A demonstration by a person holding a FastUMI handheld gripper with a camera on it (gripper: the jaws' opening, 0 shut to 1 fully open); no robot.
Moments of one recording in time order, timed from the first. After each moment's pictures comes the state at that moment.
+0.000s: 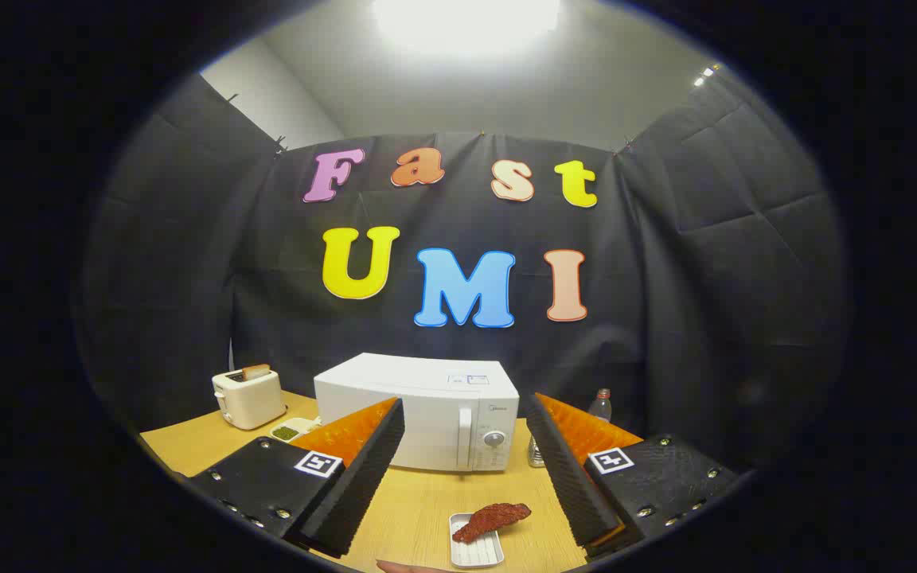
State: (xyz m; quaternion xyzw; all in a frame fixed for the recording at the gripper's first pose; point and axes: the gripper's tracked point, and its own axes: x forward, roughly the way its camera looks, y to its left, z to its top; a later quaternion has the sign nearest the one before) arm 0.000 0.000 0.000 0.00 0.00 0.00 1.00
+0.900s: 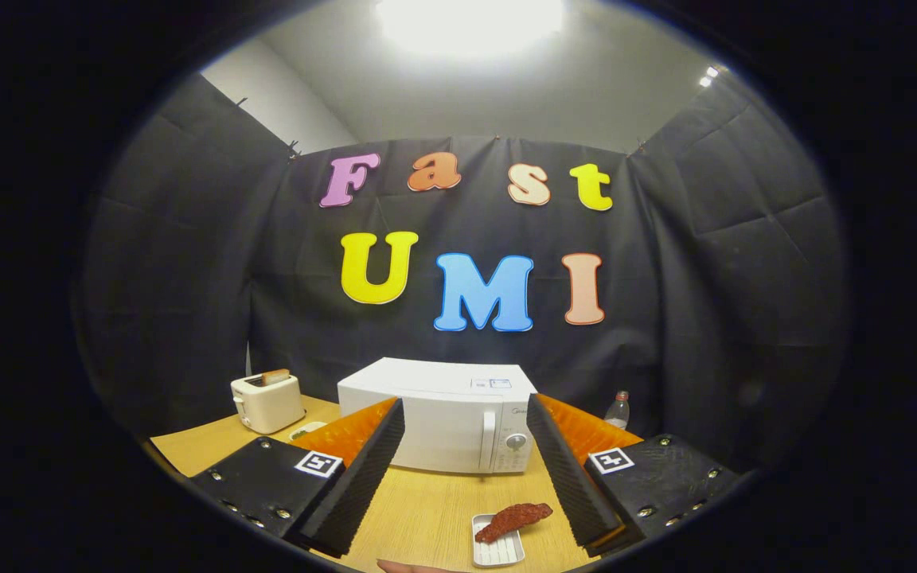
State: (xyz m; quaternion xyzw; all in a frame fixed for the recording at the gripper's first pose) arm -0.008 0.024 0.001 0.00 0.00 0.02 1.00
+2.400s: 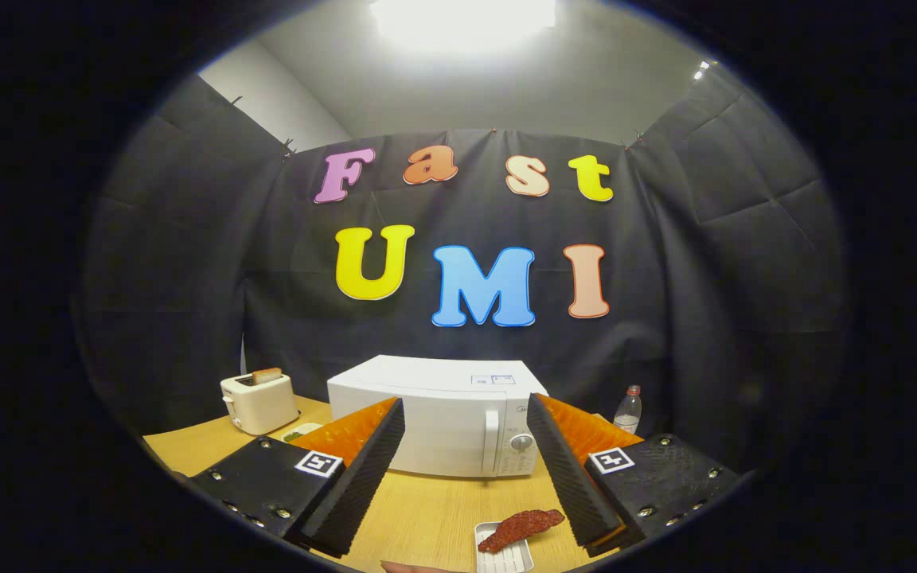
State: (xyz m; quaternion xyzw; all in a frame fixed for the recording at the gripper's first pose) arm 0.041 0.015 -0.030 0.00 -0.01 0.01 1.00
